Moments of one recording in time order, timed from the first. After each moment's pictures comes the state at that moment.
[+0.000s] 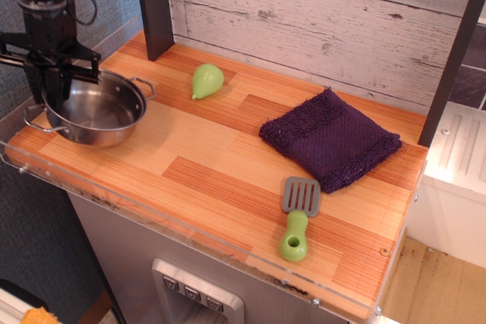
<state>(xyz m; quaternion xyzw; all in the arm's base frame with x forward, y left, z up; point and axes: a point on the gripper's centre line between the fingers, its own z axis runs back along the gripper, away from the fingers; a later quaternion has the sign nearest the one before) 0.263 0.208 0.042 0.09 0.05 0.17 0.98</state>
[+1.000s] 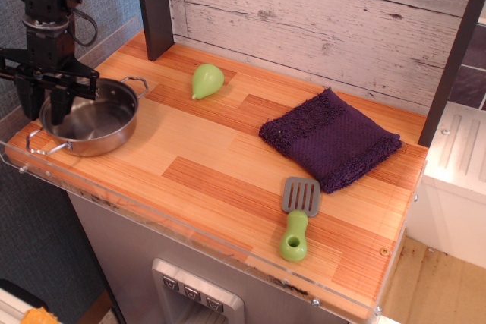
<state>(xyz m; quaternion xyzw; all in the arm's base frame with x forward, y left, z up) 0.254 0.217 0.028 0.12 0.08 0.18 0.97</state>
